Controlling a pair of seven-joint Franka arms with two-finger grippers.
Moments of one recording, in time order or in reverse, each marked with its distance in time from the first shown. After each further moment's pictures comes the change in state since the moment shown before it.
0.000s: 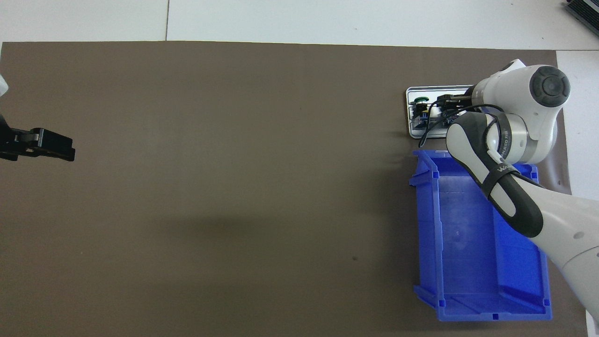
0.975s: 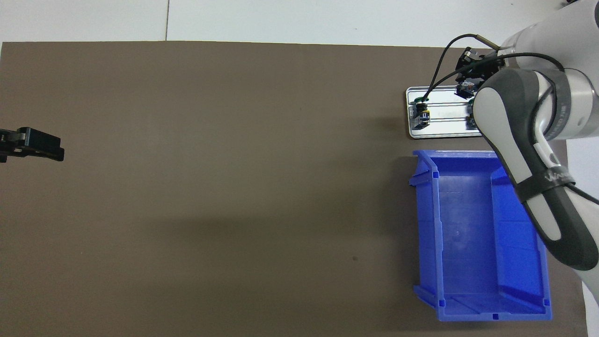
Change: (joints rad) left arm 0.001 0.000 0.000 0.000 0.000 0.000 0.000; right arm 0.084 -0.154 0.006 0.293 0.013 -0.478 0.743
